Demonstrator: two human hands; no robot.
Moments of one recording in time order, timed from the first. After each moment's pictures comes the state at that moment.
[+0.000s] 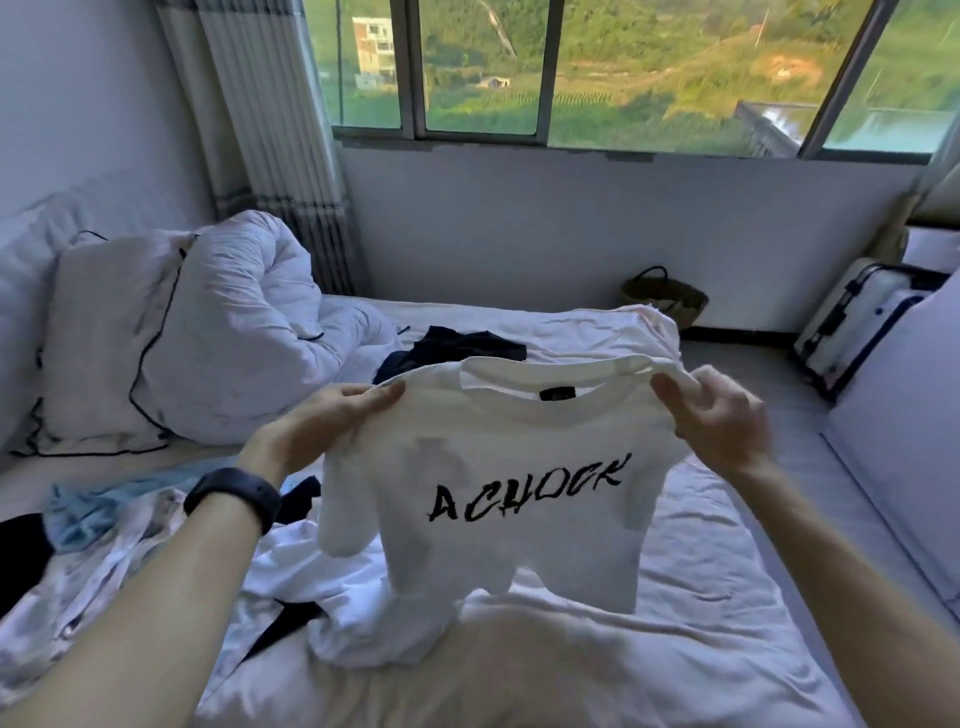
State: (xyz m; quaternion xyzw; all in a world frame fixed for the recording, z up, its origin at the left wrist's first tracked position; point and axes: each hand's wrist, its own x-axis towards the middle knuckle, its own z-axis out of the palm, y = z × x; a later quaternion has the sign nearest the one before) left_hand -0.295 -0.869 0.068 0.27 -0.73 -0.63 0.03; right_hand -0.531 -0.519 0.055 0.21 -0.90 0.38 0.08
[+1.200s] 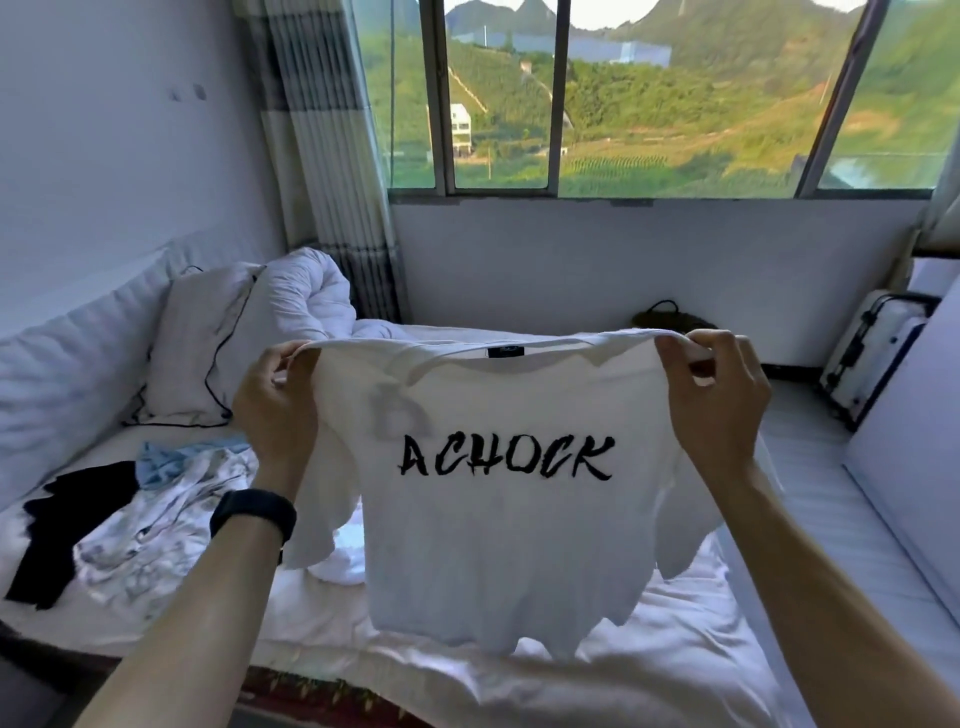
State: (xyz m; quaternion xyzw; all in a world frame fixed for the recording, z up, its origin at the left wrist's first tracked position) left_hand -0.194 -0.609 0.084 0.35 -0.67 -0.25 0.60; right_hand -0.445 -0.304 0.092 0.29 -0.68 0.56 0.38
